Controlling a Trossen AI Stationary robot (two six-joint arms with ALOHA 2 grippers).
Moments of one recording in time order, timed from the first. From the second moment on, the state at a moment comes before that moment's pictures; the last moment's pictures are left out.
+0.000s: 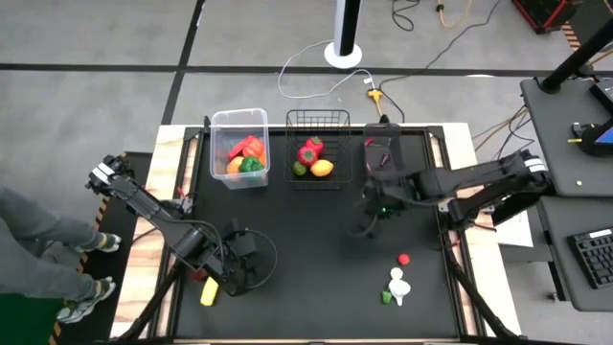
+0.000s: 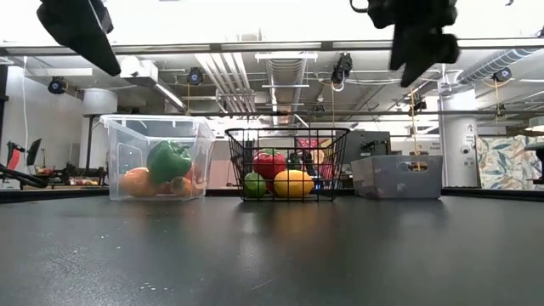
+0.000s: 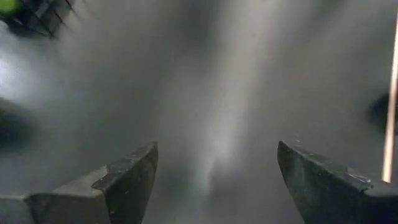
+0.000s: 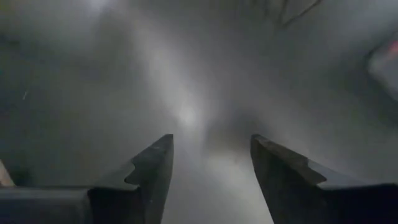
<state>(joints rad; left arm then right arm) -0.65 1.41 1.08 -0.80 -0.46 -0.91 0.16 1.35 1.18 -0.98 0.13 0.84</state>
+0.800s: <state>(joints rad) -0.87 1.57 1.17 -1.07 0.05 -1.90 0.26 1.38 1.17 -0.99 0.16 0.83</state>
